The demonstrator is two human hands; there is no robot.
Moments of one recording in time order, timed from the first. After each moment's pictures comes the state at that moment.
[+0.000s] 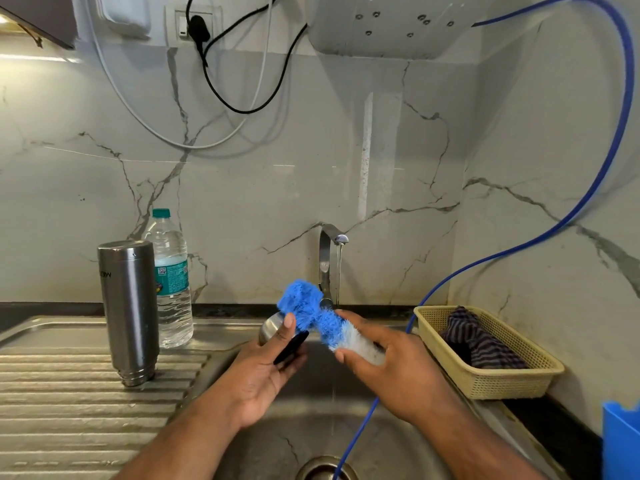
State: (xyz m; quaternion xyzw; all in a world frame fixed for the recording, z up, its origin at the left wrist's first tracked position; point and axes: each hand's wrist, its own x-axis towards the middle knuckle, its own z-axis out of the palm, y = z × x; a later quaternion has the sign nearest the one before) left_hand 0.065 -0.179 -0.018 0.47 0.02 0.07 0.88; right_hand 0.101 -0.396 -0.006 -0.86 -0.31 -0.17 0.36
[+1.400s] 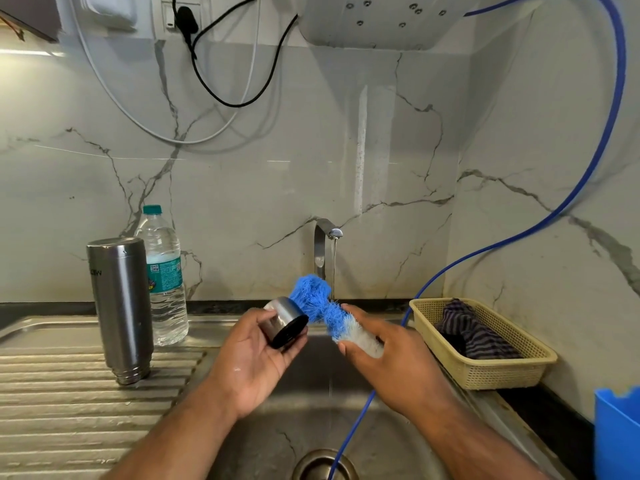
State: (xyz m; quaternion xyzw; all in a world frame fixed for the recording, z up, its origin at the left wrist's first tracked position) left_hand 0.062 -0.185 -0.004 0.34 0.02 0.06 0.94; right_hand 0.103 -0.396 -0.011 -0.87 -0.25 -0.19 0.37
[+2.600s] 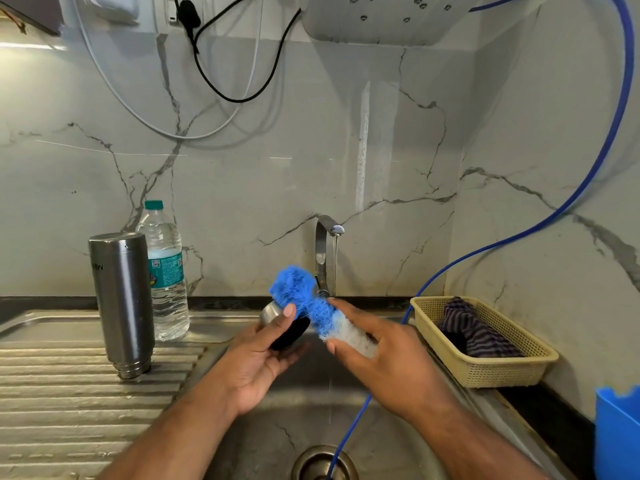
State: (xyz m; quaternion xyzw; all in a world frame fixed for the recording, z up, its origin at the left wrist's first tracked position) left_hand 0.065 -0.179 -0.014 0.47 0.01 0.06 0.88; right_hand 0.092 -0.391 -0.005 -0.85 -0.30 -0.18 0.39
